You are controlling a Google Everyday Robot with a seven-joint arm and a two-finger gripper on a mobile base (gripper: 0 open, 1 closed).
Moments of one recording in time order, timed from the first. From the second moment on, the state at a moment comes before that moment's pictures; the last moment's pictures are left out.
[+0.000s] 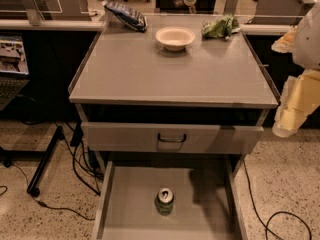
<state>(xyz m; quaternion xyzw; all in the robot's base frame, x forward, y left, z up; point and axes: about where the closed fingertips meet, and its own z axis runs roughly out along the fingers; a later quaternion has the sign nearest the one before) 0.438 -0.217 0.976 -0.60 0.78 -0.03 0.16</state>
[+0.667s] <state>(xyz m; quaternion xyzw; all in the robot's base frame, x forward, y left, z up) 0.428 -0.176 0.970 -0.57 0.80 0.00 0.19</state>
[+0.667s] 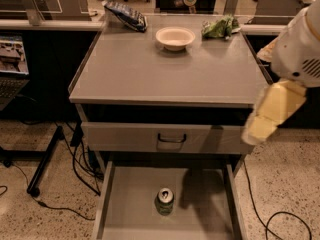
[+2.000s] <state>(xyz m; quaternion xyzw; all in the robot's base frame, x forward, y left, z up) 0.435 -0.070 0.844 -0.45 0.79 0.23 0.33</state>
